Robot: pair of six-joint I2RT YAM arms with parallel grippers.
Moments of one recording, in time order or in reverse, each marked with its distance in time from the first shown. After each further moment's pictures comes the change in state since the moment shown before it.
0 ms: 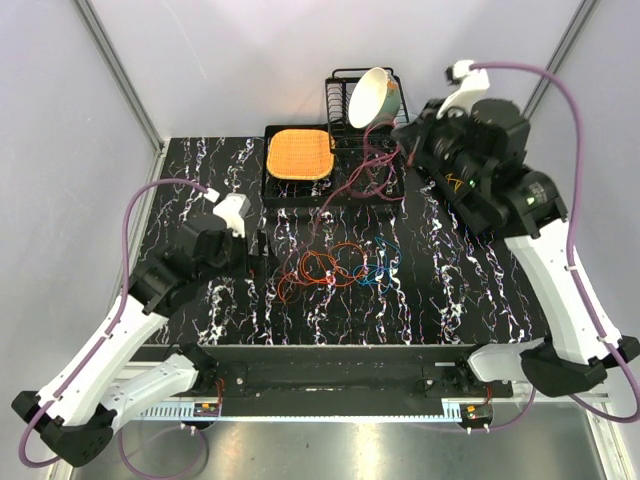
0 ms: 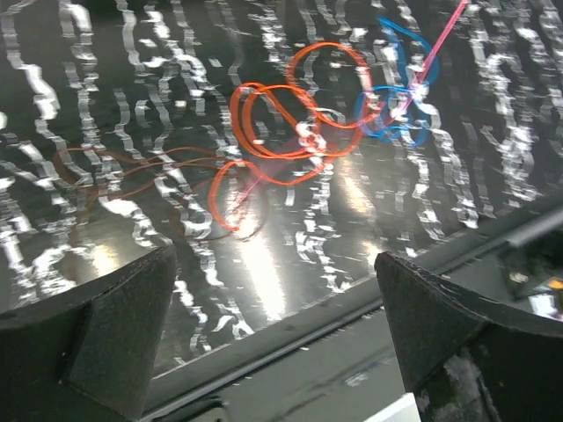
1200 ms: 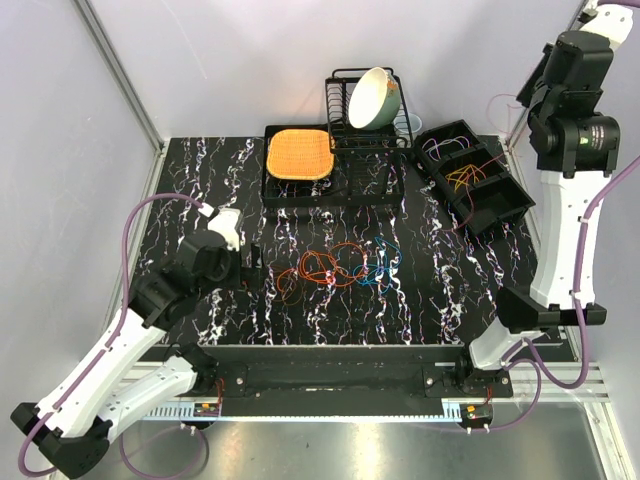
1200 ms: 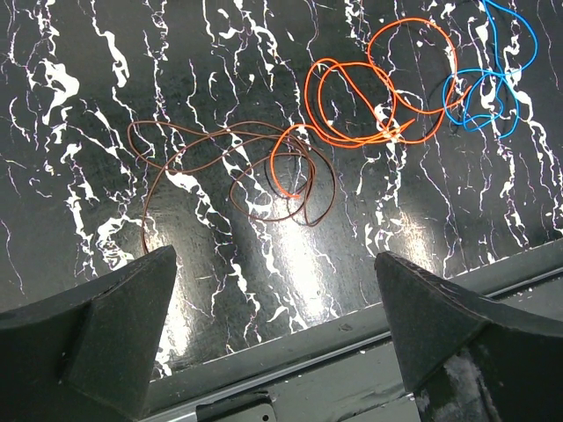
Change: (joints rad) left arm 0.000 -0.105 -0.145 -0.002 -0.131 0.043; right arm -0.489 0.343 0.623 -0.314 0.473 -0.067
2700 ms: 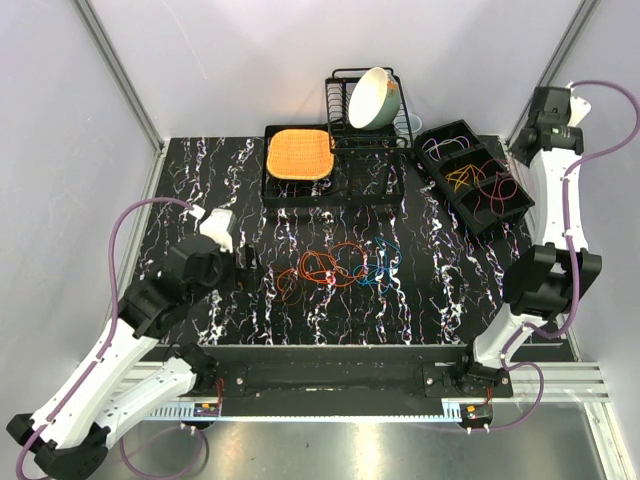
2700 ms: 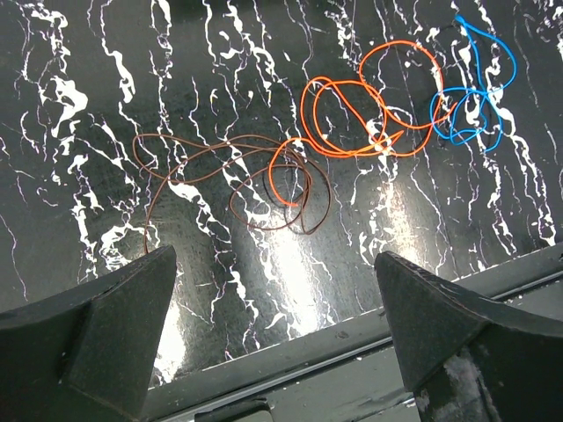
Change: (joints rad) left arm 0.000 -0.057 -0.002 0.006 -0.010 0.000; right arm -0.248 0.117 -0.495 0.091 -0.125 0.198
